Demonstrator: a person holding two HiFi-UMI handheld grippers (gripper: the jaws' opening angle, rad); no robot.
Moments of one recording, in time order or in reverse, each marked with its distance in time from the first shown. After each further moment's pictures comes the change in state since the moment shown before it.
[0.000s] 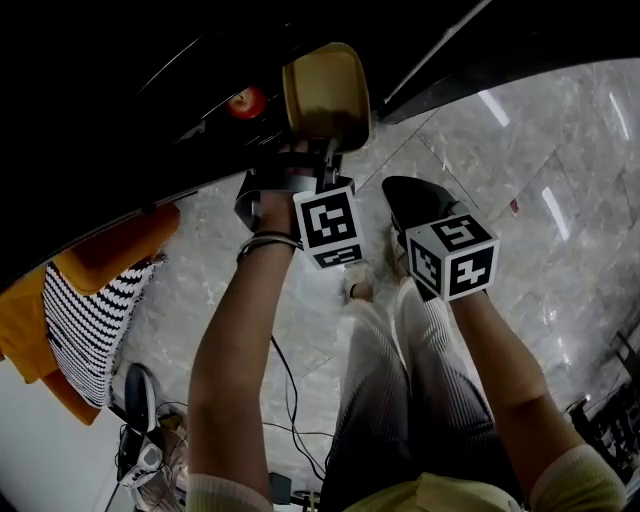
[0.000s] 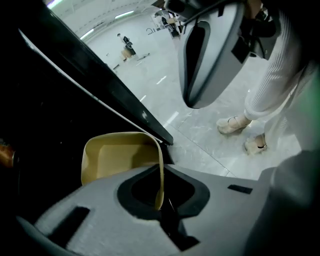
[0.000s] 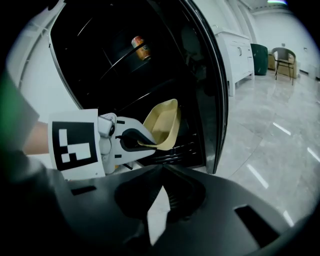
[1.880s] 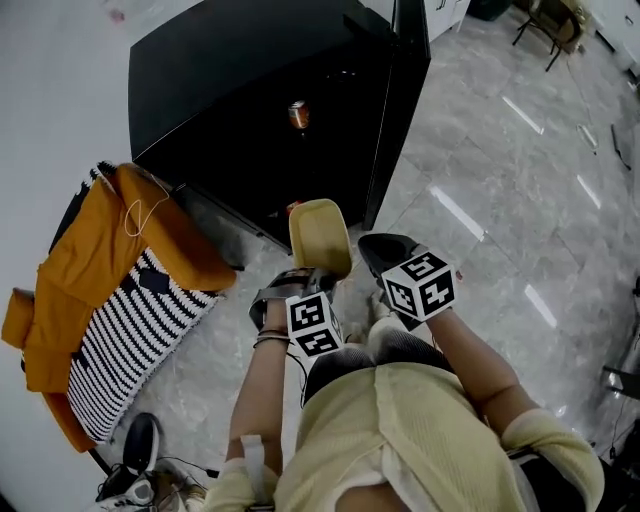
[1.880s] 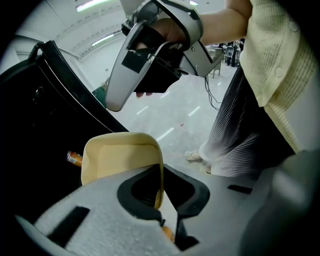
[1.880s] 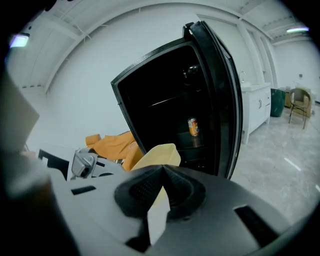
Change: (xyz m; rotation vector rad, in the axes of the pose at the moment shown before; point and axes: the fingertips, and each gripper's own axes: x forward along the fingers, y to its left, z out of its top) left arm -0.366 -0.020 0.068 -0.182 -0.146 -0.124; right arm -0.287 0.189 0.169 -0.235 -0.216 0.102
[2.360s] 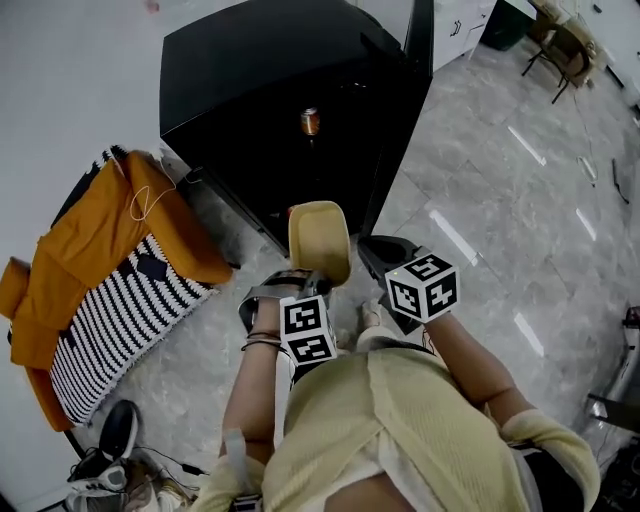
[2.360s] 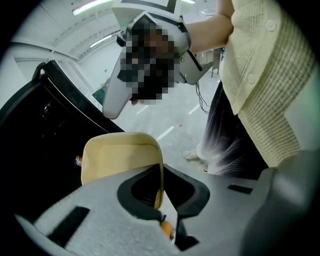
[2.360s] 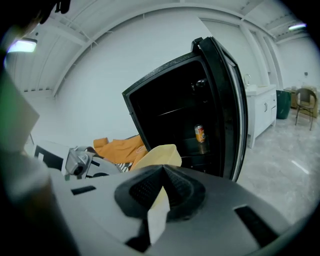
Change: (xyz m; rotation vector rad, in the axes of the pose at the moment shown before) left arm -0.052 -0.011 0.017 0.030 0.037 0.017; right arm -0.032 0.024 0.023 -0.014 -0.037 0.067
